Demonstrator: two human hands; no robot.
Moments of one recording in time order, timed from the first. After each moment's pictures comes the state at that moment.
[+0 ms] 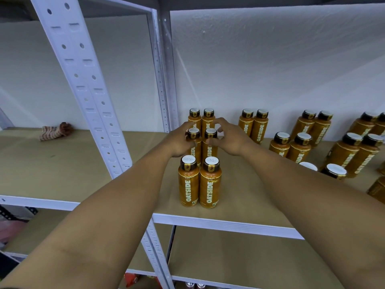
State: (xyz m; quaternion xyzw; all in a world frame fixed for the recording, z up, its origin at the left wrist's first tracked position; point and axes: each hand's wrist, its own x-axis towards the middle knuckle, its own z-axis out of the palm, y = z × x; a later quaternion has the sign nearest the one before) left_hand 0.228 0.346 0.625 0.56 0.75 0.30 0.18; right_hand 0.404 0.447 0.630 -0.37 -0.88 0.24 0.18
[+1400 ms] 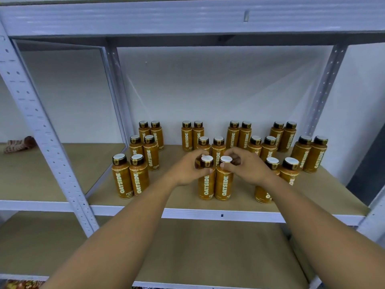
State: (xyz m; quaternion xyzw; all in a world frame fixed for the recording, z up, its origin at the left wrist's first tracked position) left_hand 0.489 0.339 0.613 0.65 0.64 0.35 0.23; right_hand 0.701 0.431 0.620 -0.37 -0.85 0.28 0.25
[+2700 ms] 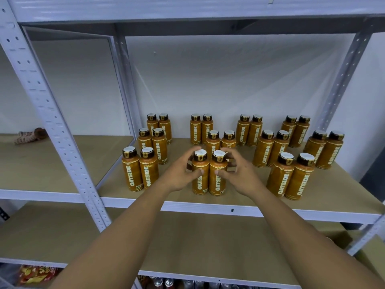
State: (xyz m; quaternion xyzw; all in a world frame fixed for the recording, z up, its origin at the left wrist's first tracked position) left_hand 0.453 0.304 0.585 0.61 0.67 0.38 0.21; right_hand 0.660 0.396 0.575 -0.36 -0.80 0.35 0.33
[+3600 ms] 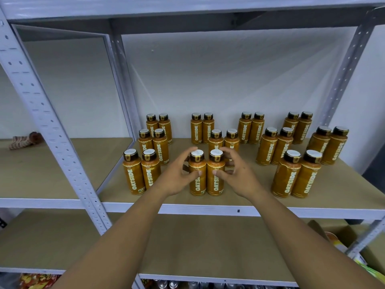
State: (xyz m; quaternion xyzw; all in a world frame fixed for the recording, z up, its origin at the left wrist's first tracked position) left_hand 0.433 0.297 0.580 0.60 0.66 0.39 0.21; right_hand 0.640 0.385 0.573 -0.36 -0.79 0.36 0.34
